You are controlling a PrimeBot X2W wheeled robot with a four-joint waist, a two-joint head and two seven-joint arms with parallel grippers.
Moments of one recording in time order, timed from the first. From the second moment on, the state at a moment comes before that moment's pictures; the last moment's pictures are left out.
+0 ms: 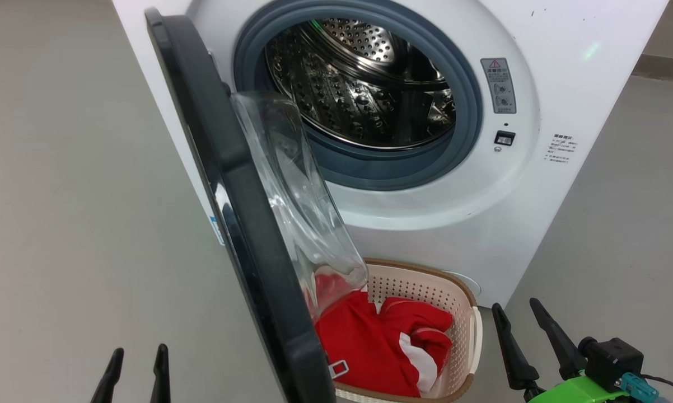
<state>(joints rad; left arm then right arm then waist) 0.11 0.05 0.10 0.17 -0.25 -0.13 -0.25 0.04 -0.05 0.08 0.27 0.38 0.12 -0.26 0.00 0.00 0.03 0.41</state>
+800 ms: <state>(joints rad) 0.01 0.23 -0.03 0.13 -1.06 -0.13 -0.25 0.04 -0.05 0.09 0.28 0.39 0.12 -0.26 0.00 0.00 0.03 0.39</state>
